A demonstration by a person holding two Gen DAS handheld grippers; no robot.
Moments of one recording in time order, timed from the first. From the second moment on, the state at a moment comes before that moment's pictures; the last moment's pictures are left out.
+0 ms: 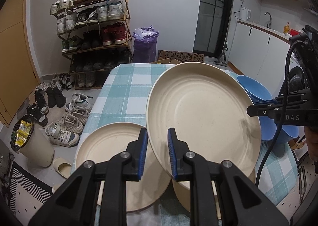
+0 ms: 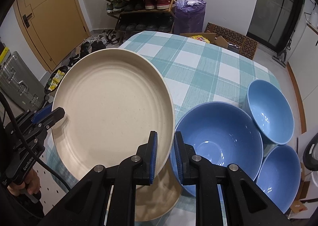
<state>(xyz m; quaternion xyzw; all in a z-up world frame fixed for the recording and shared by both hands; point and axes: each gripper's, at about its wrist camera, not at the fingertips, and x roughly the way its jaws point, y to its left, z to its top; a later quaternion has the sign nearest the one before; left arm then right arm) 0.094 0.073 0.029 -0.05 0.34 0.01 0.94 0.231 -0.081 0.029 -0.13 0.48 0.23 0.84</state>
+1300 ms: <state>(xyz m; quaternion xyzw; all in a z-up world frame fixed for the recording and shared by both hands) 0.049 0.046 0.000 -0.05 0.35 -0.01 0.94 0.161 -0.117 -0.010 -0.12 0.49 0.21 0.84</state>
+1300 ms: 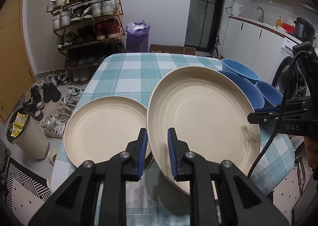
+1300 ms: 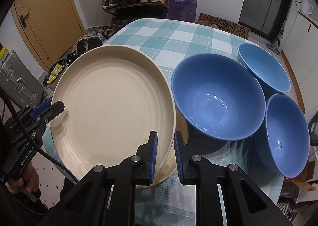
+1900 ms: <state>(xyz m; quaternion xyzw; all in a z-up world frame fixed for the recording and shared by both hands) 0.063 0.046 -0.023 -0.06 0.36 -0.01 0.93 0.165 -0.112 -0.035 -0.14 0.51 0.20 0.83</state>
